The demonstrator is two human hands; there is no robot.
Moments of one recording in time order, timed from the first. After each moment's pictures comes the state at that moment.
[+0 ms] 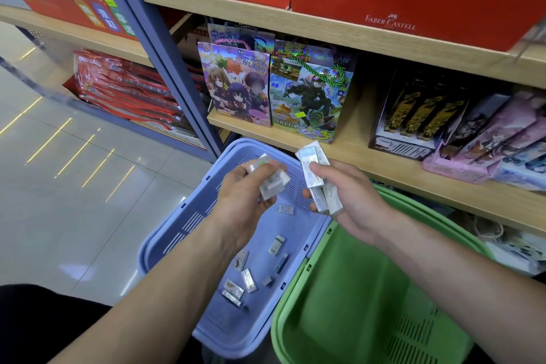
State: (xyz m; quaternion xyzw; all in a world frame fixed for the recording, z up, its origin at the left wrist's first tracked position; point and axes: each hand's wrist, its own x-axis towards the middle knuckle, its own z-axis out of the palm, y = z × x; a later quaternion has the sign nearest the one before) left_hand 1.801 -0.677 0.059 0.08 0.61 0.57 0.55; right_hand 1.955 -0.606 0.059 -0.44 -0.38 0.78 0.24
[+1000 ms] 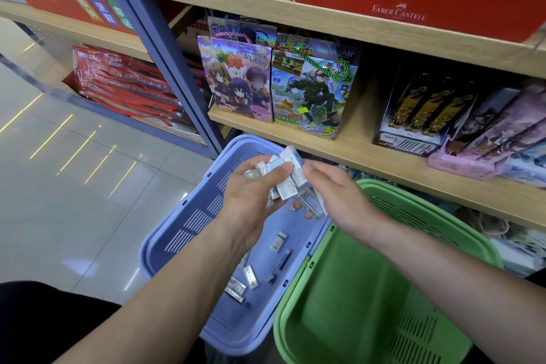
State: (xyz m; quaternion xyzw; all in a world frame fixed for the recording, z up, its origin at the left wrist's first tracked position) left_hand 1.808 -0.678 0.058 0.07 0.59 0.59 0.55; right_hand 1.949 -0.615 0.049 -0.39 -0.58 0.69 0.19
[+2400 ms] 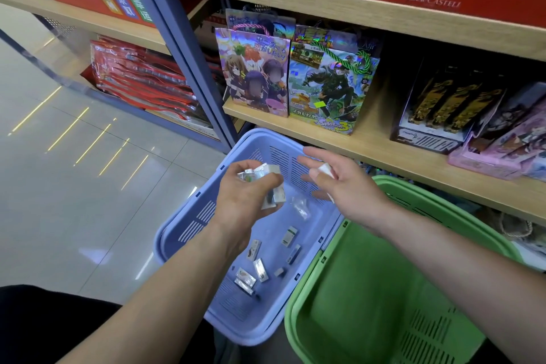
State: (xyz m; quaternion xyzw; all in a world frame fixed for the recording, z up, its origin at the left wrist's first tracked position) left_hand 1.787 -0.699 0.051 0.08 0.68 0.56 0.46; right_hand 1.939 -0.607 0.036 -0.41 -0.61 0.66 0.15
